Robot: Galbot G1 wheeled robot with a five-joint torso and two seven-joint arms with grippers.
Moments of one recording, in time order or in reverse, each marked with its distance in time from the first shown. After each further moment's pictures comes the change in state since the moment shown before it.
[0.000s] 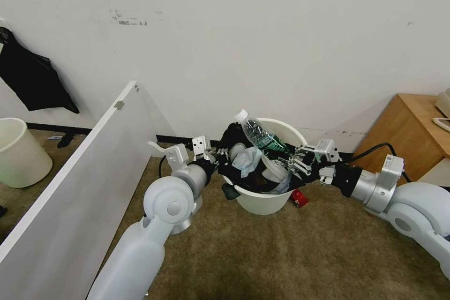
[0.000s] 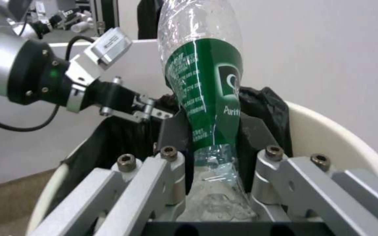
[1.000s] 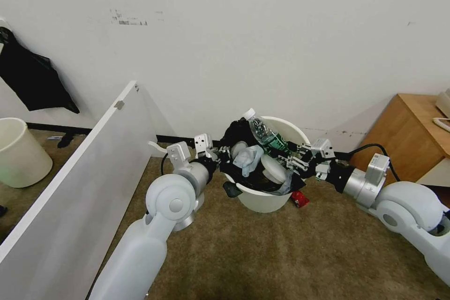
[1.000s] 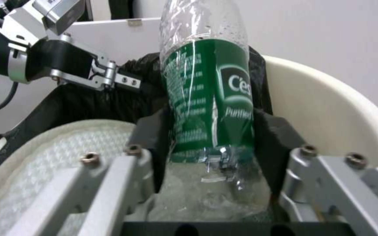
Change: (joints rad) left arm -0.022 -0.017 0.000 0.022 0.003 -0.002 0.012; right arm 0.045 0.009 -0.079 -0.070 -0.012 -0.002 0.072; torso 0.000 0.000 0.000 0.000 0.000
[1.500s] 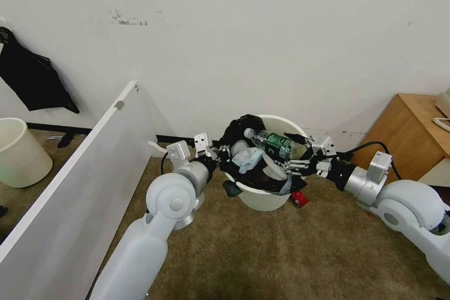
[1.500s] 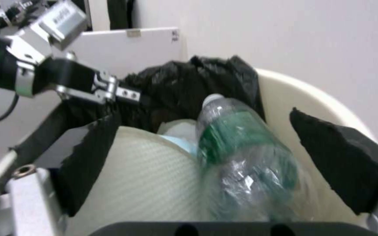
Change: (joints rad) left arm 0.001 -0.004 -0.016 0.008 0.015 -0.005 0.014; right arm 0.007 0.003 0.024 0.020 0.008 0.000 0.004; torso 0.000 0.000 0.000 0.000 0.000
